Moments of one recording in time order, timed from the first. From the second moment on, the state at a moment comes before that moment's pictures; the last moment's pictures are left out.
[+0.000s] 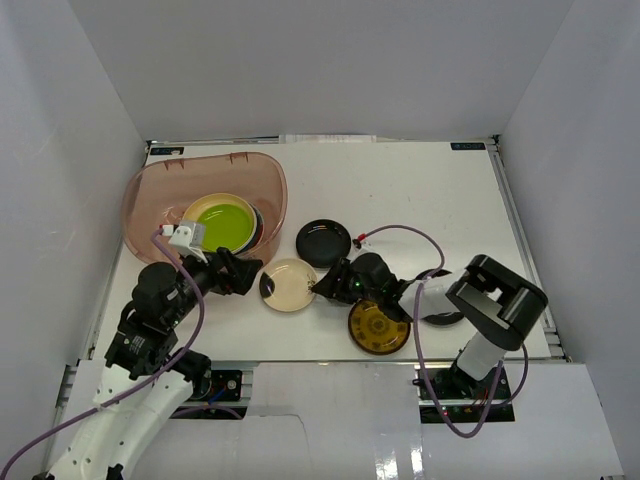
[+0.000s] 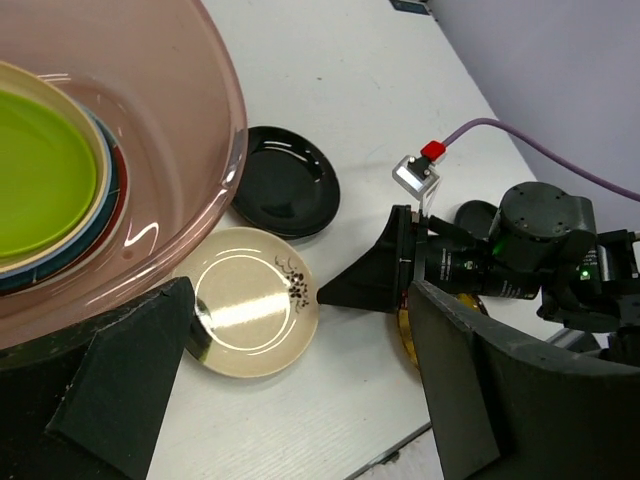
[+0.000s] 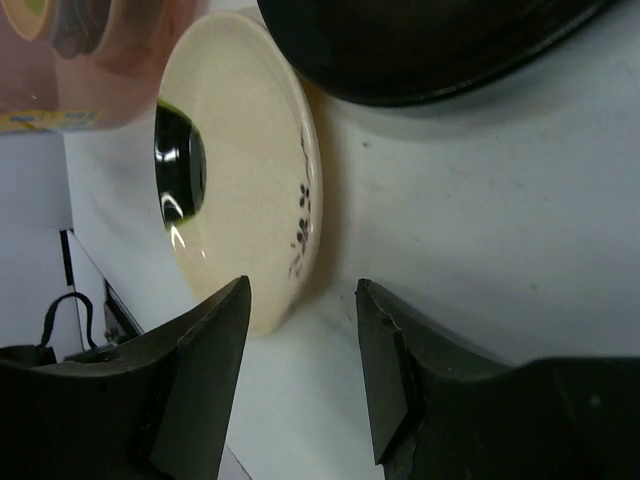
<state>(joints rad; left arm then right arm) -0.42 0.42 0.70 -0.44 0.13 -0.41 0.89 1.61 0.49 0.57 -0.08 0.98</state>
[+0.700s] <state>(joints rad) -0.41 0.17 0.65 -0.48 -0.21 -0.46 0.93 1.14 0.63 0.29 0.08 0.93</state>
